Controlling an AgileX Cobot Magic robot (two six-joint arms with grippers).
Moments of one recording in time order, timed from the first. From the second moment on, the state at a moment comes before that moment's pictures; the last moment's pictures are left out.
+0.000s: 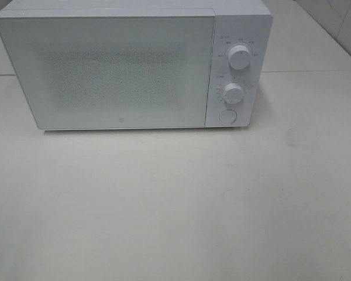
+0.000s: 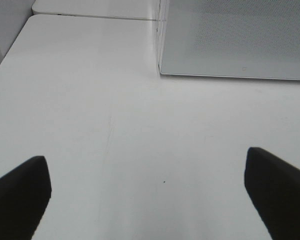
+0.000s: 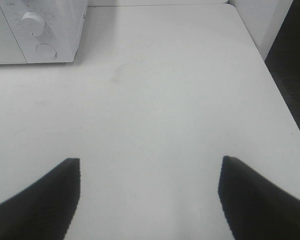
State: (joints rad) left arm 0.08 0.00 -0.50 -0.08 1.05 0.08; right arm 0.11 0.00 -0.51 -0.17 1.05 0.16
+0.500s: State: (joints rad) left arm 0.08 0.00 -0.50 -0.07 1.05 0.07; right arm 0.11 0.00 -0.51 -0.17 1.05 0.16
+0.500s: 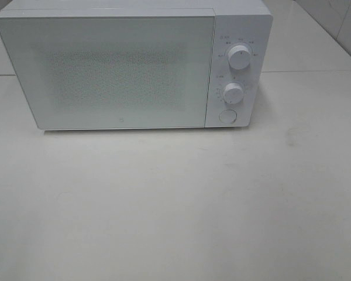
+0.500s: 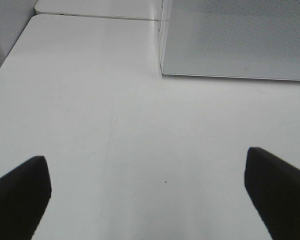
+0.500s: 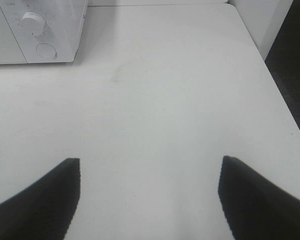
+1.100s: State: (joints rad) left arm 0.08 0.00 -0.50 -0.07 1.05 0.07; right arm 0.11 0.00 -0.51 -0.17 1.05 0.16
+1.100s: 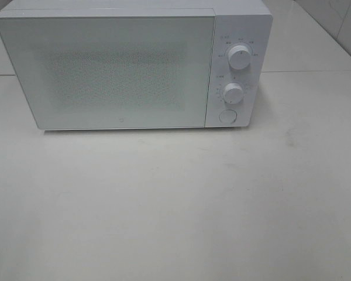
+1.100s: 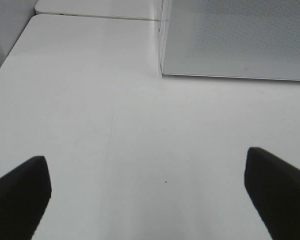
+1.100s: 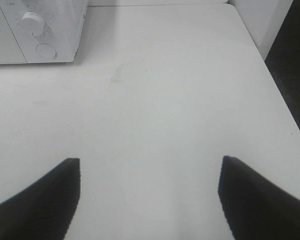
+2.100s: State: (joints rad) left arm 0.08 0.00 -0.50 -0.07 1.05 0.07; right arm 0.11 0.22 -0.54 -0.17 0.78 0.16
